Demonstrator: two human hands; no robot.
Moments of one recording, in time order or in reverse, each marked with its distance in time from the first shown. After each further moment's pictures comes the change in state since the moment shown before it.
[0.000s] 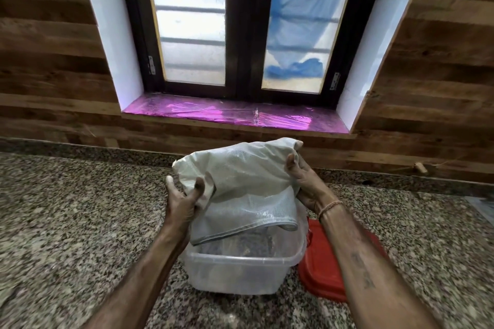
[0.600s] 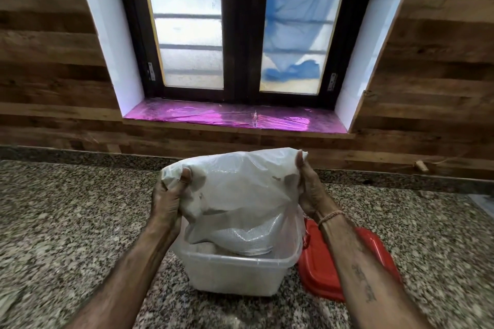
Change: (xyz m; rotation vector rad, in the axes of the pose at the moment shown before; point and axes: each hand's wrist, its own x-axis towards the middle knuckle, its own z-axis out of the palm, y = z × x) left_hand 0.008 0.024 -0.008 -0.265 -0.032 0.102; right_hand -0.018 0.002 -0.001 0.065 -0.057 -0.100
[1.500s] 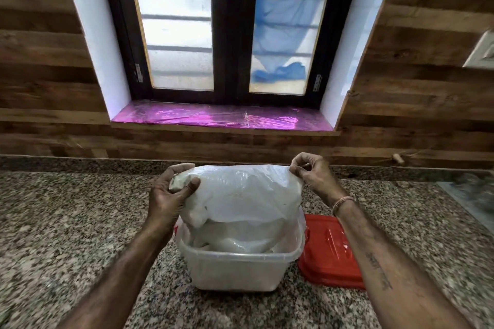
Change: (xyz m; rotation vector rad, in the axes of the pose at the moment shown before) left_hand -0.016 0.032 -0.008 0.308 -0.128 0.105; right_hand -0.014 -0.029 -0.008 -0.923 0.273 -0.201
